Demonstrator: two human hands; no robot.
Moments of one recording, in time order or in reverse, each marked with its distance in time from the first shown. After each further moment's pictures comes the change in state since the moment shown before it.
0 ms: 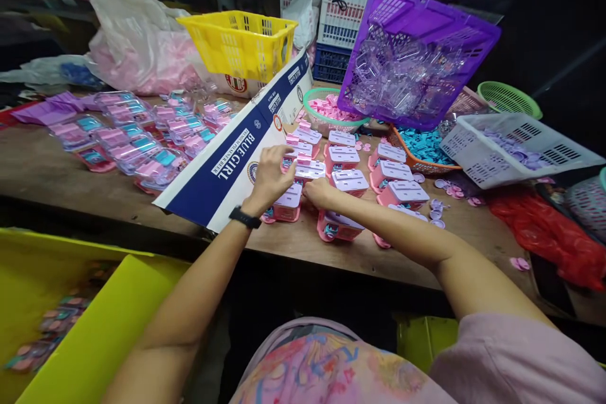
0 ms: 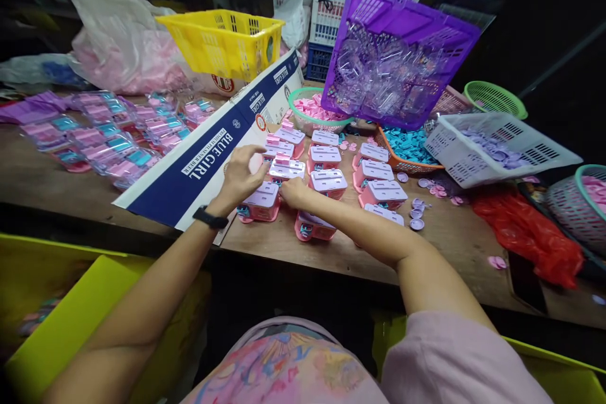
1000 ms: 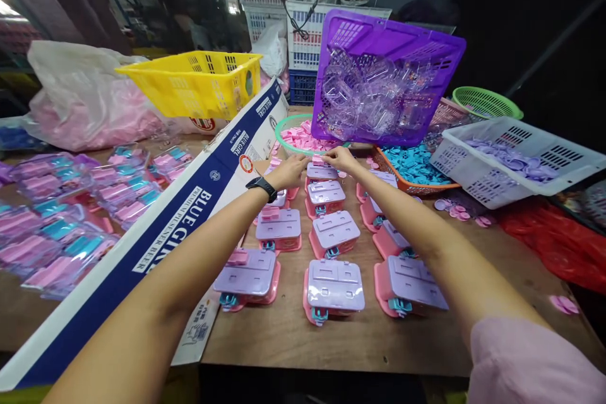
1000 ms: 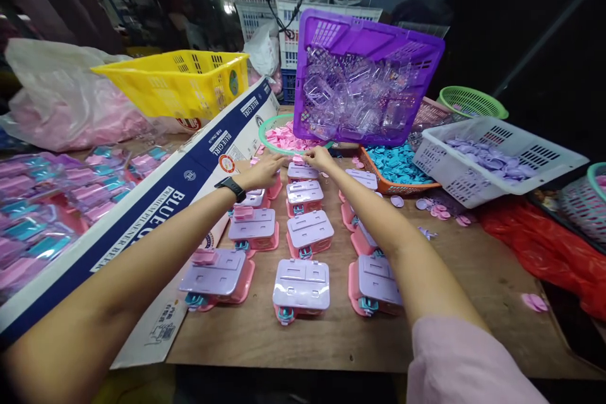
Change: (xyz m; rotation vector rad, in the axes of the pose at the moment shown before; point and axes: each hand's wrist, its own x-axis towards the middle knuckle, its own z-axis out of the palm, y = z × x) left_hand 0.180 -0.040 0.129 0.472 -0.755 0.376; right_hand 0.073 0.274 0.000 0.785 0.652 0.413
